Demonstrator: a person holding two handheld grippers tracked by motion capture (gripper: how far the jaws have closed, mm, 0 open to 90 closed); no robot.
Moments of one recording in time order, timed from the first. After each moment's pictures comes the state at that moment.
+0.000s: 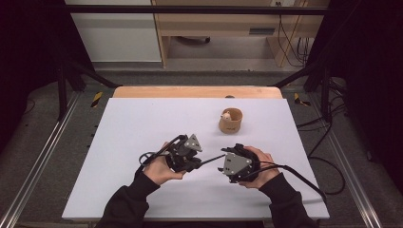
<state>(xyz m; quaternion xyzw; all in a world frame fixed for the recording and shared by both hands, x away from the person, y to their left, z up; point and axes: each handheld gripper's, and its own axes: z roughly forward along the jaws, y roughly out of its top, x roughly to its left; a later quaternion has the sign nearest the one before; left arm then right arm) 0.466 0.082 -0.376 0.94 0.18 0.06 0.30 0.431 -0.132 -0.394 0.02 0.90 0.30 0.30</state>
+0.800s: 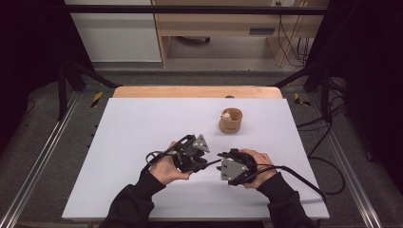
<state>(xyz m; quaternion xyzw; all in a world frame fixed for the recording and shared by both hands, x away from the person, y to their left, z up) 0.463 0.062 -0.372 0.94 0.17 0.06 0.29 0.430 -0.127 -0.399 -0.06 0.91 0.27 0.32</state>
